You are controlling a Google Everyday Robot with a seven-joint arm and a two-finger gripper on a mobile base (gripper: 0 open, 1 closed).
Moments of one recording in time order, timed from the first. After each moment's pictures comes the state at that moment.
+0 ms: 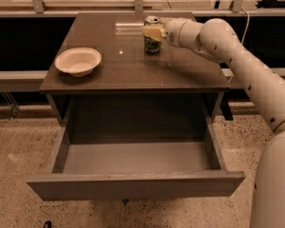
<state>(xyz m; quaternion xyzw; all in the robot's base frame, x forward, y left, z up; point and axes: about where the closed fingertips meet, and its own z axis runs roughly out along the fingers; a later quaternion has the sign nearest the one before) 0.855 -0.067 0.909 -0.28 0.70 0.20 0.62</state>
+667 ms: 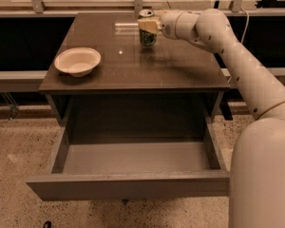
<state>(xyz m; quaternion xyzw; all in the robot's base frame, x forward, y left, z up) 0.879 -0.050 0.922 -0.31 0.69 0.21 0.63</state>
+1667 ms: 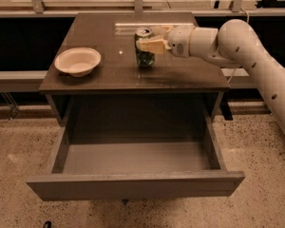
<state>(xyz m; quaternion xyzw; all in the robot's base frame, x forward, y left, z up) 0.748 -0.038 0.917 -0.41 0.64 0.29 0.58</state>
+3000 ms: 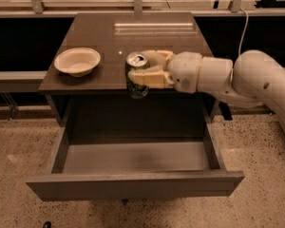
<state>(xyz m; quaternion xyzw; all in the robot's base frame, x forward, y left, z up) 0.589 -0.013 0.921 -0.44 0.60 0.34 0.58</state>
